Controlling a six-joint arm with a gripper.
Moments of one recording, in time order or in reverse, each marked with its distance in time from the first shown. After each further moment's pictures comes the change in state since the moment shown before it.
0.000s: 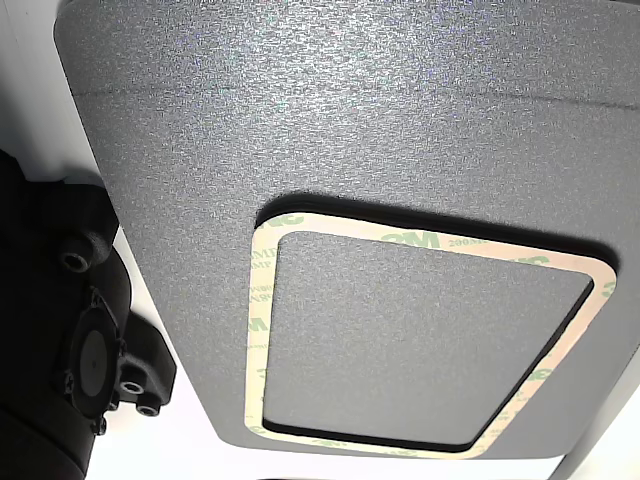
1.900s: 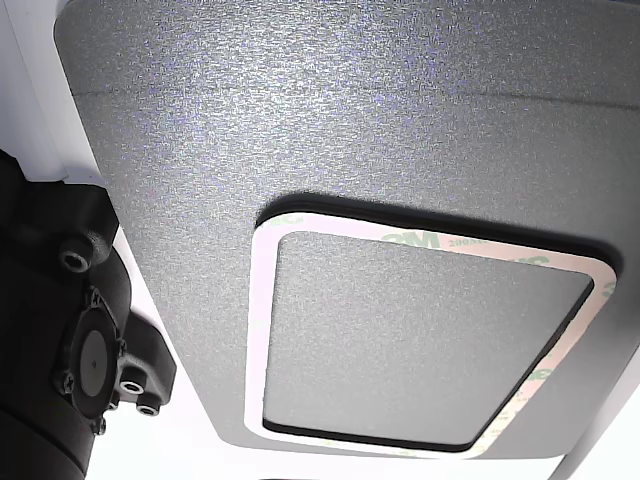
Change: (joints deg) arm 68.1 -54.6 -36.7 25.4 -8.7 -111.9
